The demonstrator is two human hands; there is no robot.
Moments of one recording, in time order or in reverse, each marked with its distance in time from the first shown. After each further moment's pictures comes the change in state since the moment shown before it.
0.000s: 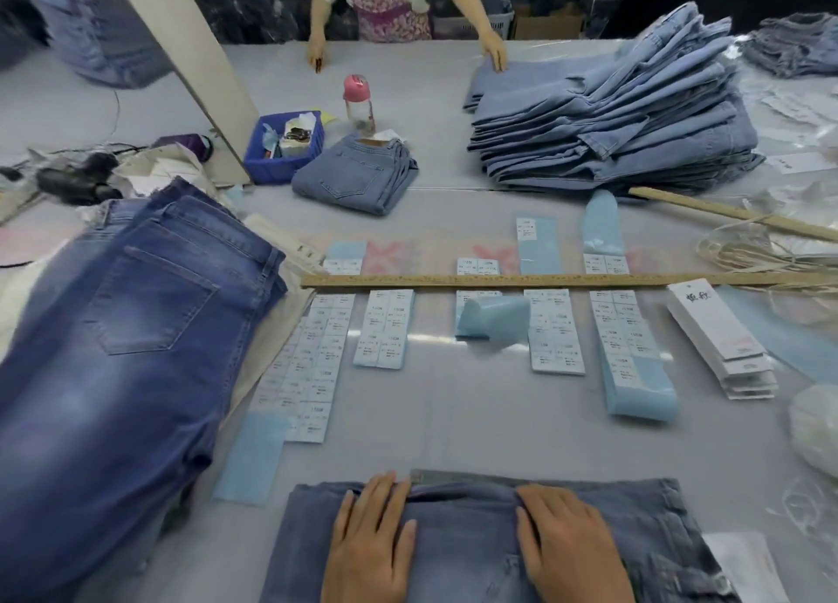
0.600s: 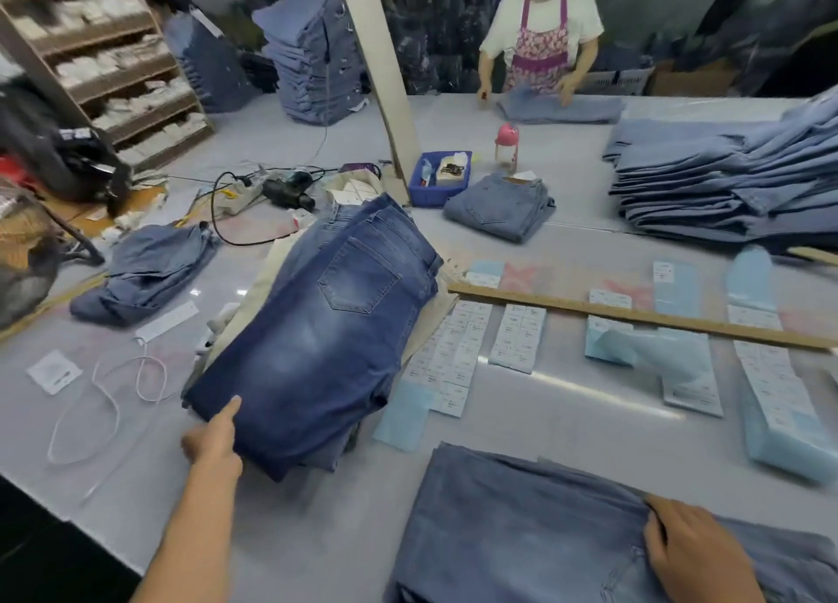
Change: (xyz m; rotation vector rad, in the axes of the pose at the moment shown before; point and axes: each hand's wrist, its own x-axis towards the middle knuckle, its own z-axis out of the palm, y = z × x) left_hand -0.050 -0.270 -0.247 -0.968 0.957 -1.438; right_hand -0.003 -0.010 -0.010 -0.062 -0.141 0.046
